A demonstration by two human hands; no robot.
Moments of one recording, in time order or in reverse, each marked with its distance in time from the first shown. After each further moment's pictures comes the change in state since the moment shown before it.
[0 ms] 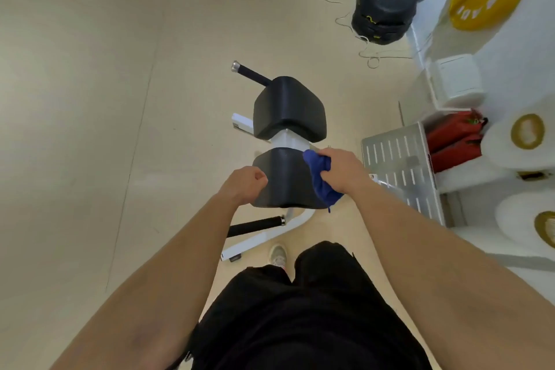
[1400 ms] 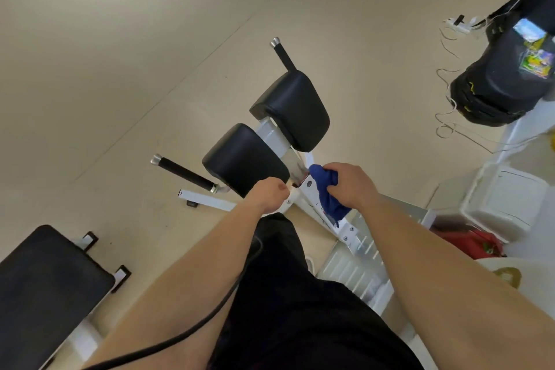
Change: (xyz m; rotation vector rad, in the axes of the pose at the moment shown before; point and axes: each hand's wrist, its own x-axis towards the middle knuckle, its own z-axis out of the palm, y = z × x) left_hand 0.055 0.249 0.184 -0.428 0.202 -0.451; right_hand 0.109 0.190 -0.152 -0.260 -0.290 -0.500
